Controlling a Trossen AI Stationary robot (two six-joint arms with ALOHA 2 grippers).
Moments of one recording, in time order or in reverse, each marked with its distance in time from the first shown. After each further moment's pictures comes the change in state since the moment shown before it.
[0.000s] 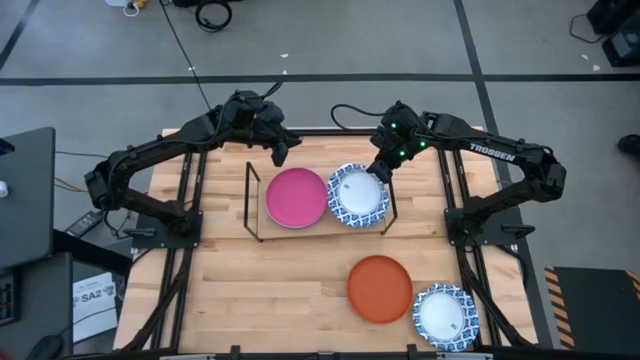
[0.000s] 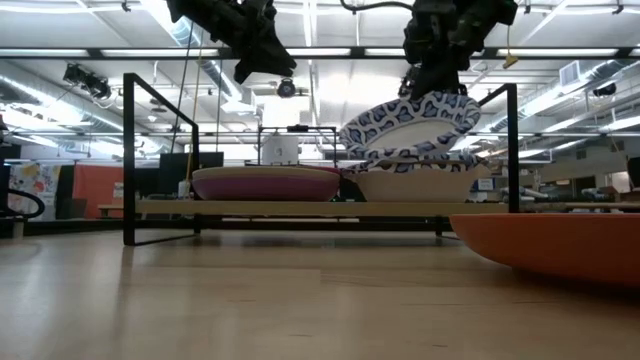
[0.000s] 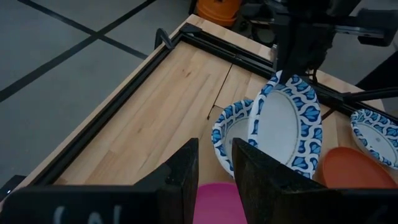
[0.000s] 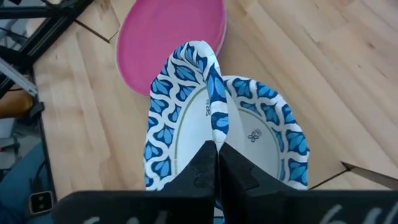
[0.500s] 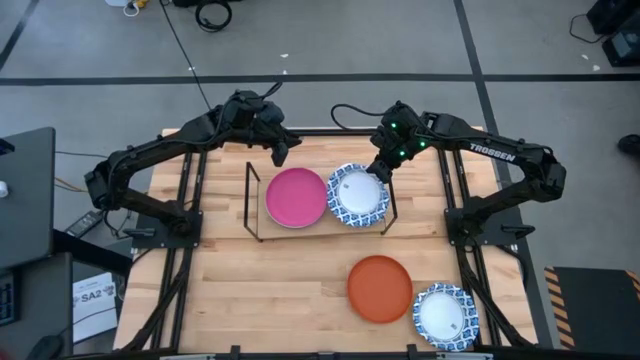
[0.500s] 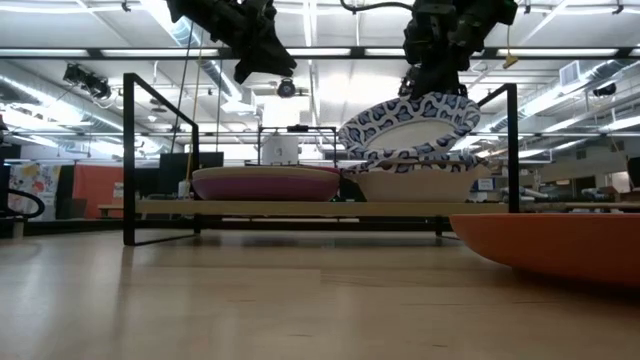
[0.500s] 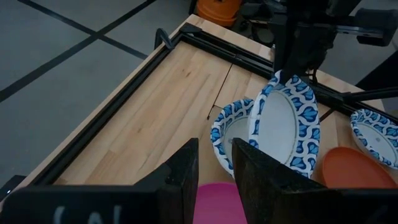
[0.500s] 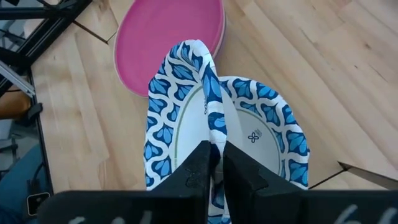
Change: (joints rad) left arm 0.000 0.000 0.000 0.000 0.000 0.000; right arm 0.000 0.000 0.000 0.000 0.004 0.000
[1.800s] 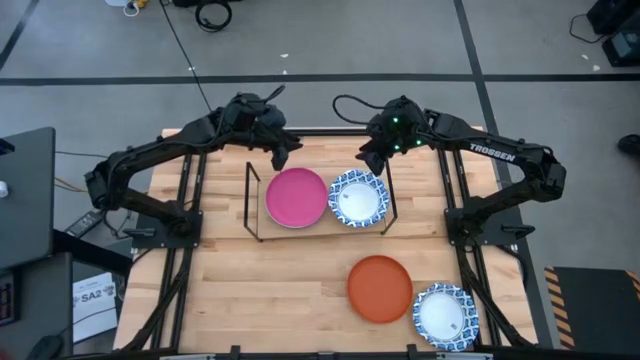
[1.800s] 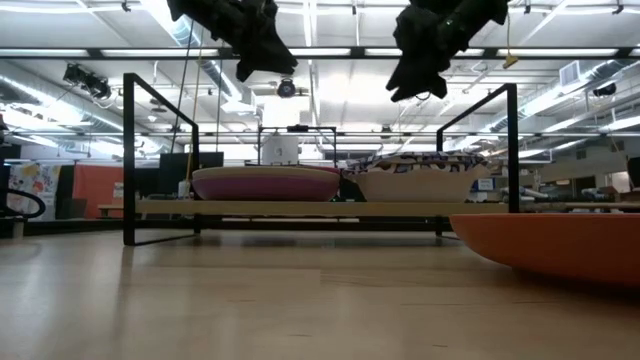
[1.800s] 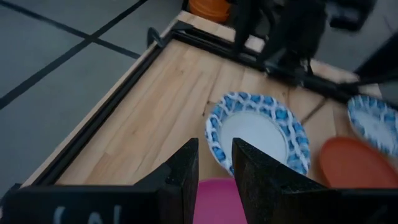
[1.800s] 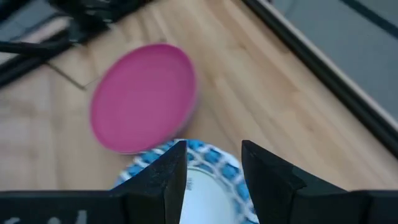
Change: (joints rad) left arm -0.030 -0.003 0.000 -0.007 0.000 0.040; right arm 0.004 0.000 0.000 0.204 0.149 -0.097
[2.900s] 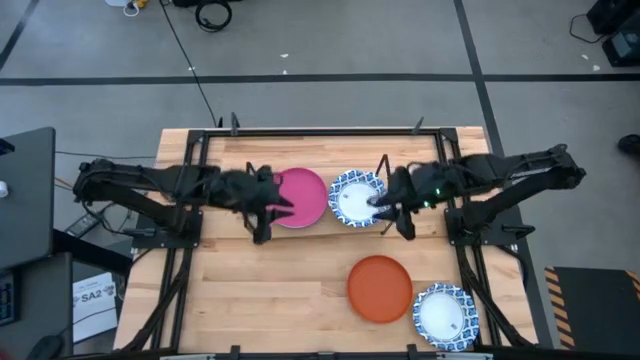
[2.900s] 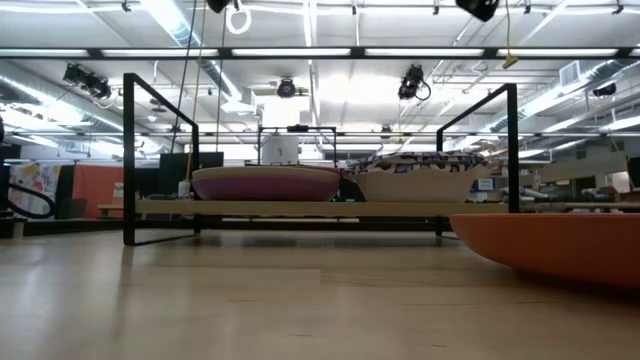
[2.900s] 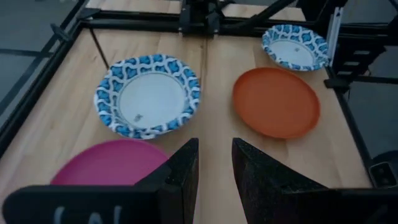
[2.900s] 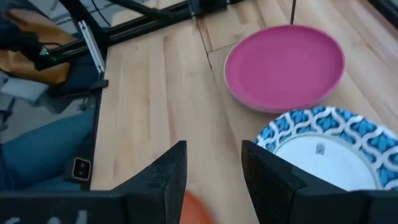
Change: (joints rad) left arm -0.638 -0.133 0.001 -0.201 -0.400 -0.062; right arm 0.671 -0.203 0.000 -0.125 0.316 0.265
